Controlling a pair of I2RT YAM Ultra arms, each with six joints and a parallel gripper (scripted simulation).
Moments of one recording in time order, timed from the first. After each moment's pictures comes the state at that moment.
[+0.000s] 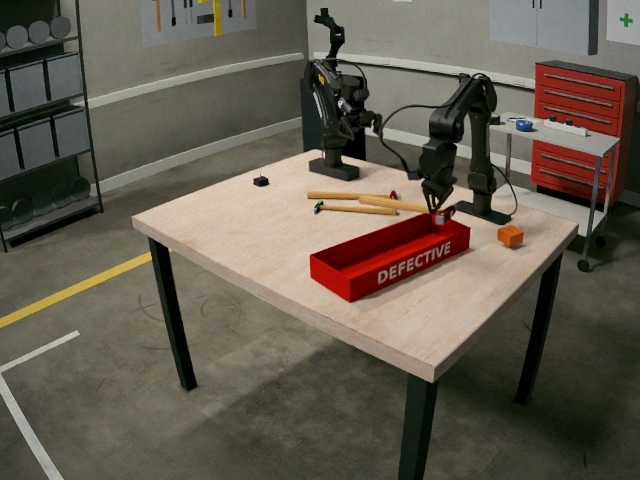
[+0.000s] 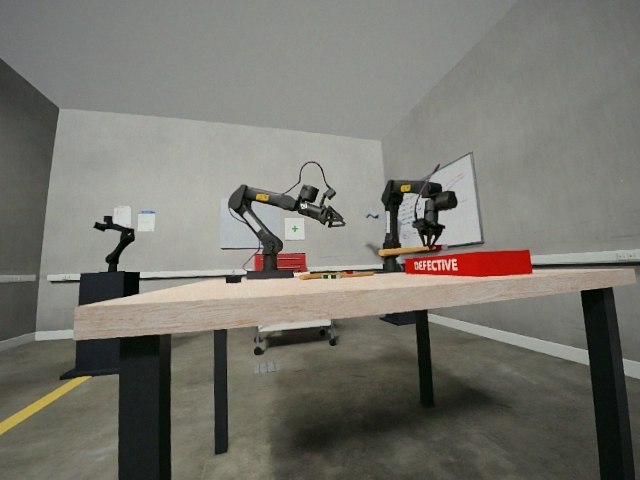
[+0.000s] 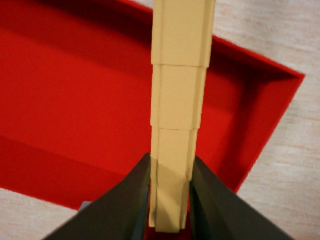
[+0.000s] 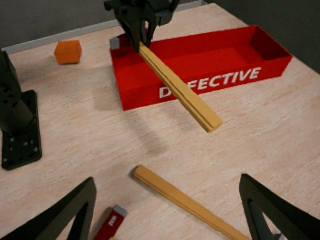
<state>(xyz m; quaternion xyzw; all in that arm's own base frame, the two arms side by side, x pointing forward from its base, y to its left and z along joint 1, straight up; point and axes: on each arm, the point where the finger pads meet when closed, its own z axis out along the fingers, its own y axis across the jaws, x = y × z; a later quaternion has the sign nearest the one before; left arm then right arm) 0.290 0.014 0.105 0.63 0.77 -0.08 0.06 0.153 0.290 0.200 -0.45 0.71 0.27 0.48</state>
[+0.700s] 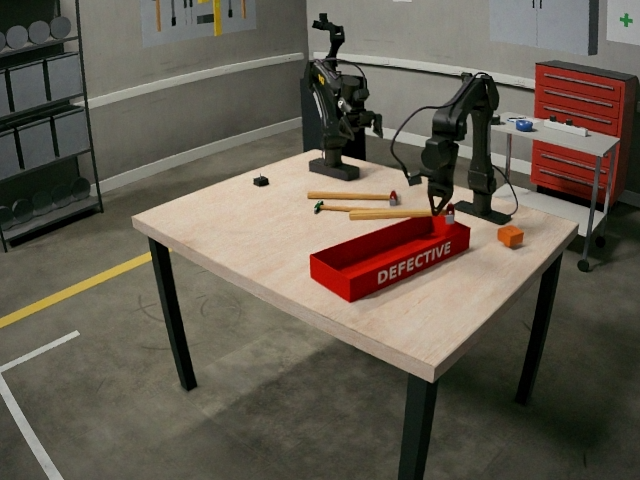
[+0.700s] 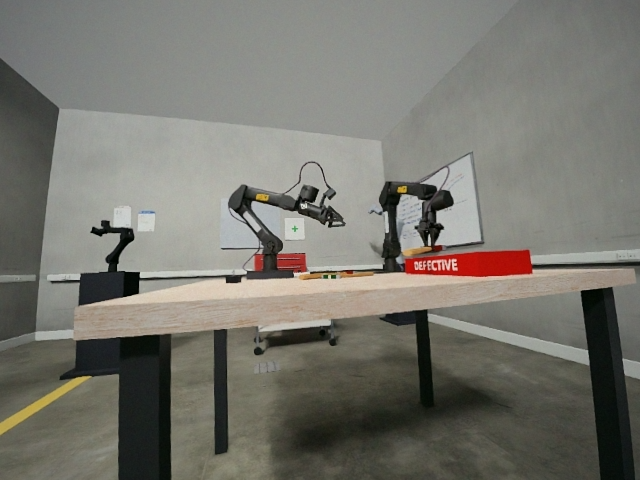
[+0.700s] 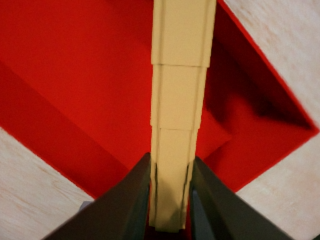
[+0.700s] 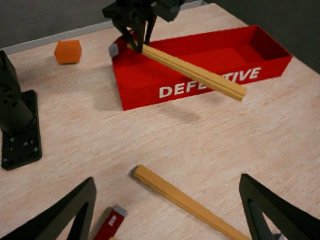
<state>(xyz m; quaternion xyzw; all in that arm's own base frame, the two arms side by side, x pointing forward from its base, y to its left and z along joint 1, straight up) 0.292 0.018 0.103 0.45 0.89 -0.05 0.07 0.153 0.290 0.200 -0.45 0.71 0.27 0.48</state>
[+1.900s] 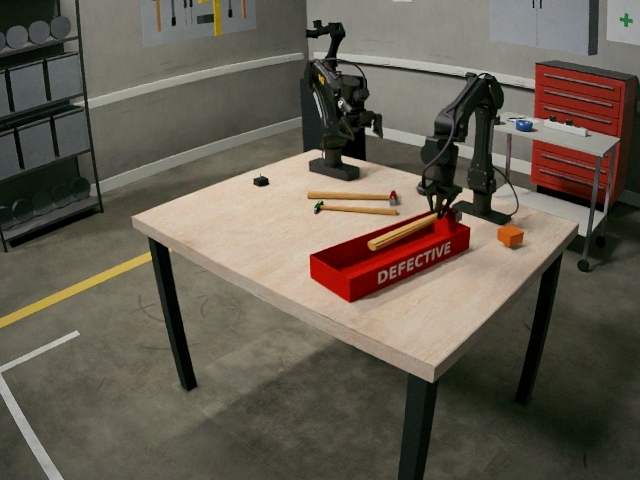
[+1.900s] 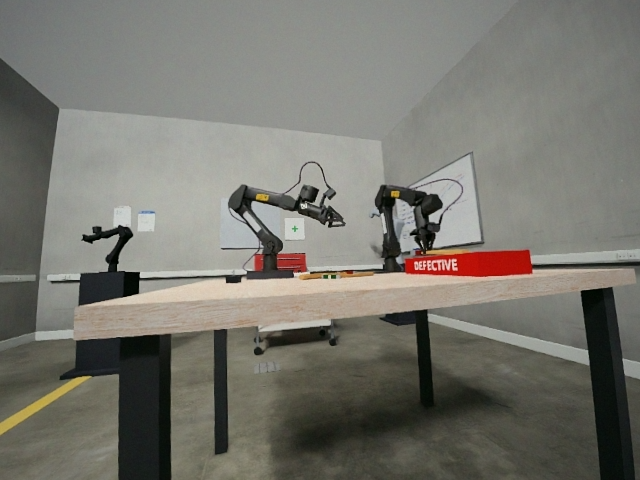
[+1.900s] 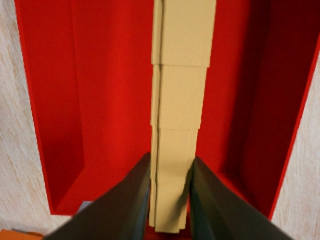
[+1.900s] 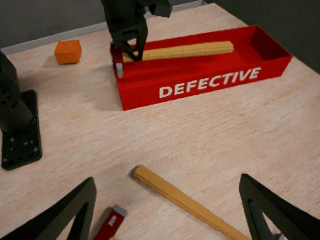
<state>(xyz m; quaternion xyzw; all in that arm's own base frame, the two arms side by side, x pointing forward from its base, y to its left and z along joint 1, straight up) 0.279 0.016 0.087 0.07 0.99 -0.02 0.09 0.153 0.290 0.200 -0.45 0.71 0.27 0.48</state>
